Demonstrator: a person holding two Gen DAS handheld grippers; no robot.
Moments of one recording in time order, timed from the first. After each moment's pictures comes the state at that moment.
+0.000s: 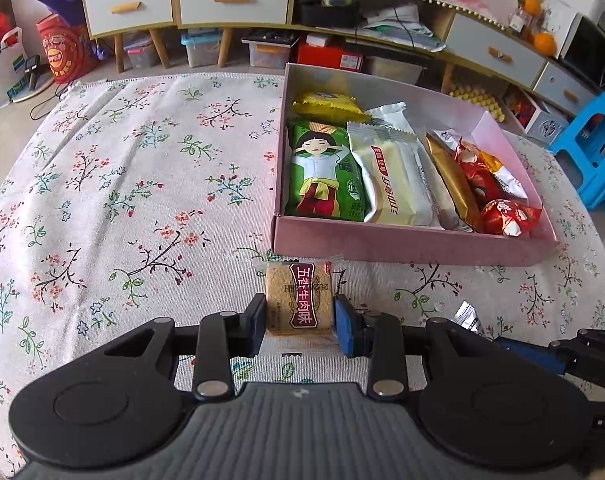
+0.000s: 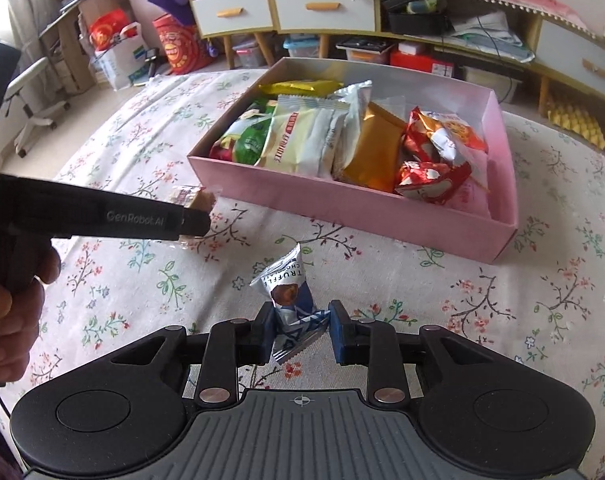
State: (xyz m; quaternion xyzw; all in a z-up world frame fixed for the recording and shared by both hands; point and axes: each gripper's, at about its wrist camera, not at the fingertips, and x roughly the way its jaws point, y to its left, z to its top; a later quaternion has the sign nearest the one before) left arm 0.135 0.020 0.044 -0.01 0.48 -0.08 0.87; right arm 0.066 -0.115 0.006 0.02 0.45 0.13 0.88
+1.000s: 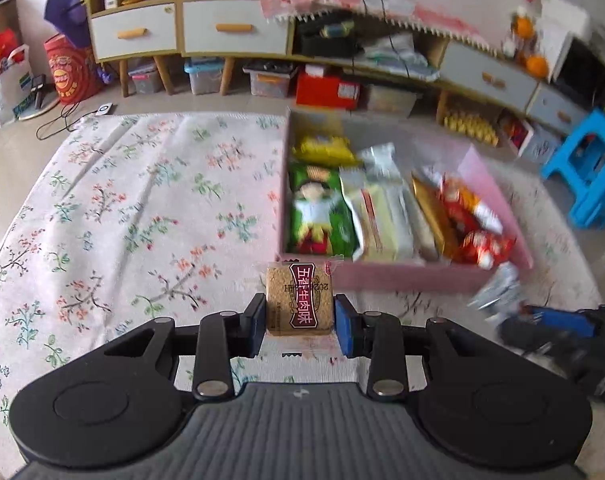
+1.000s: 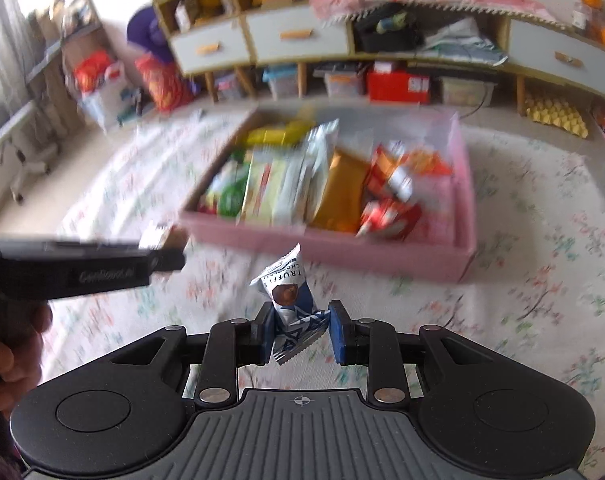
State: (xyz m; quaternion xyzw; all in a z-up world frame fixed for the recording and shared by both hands) left arm 0.126 0.027 0.076 -0.02 0.44 -0.08 0.90; right arm 0.064 -0.156 0.054 0.09 0.40 0.11 0.90
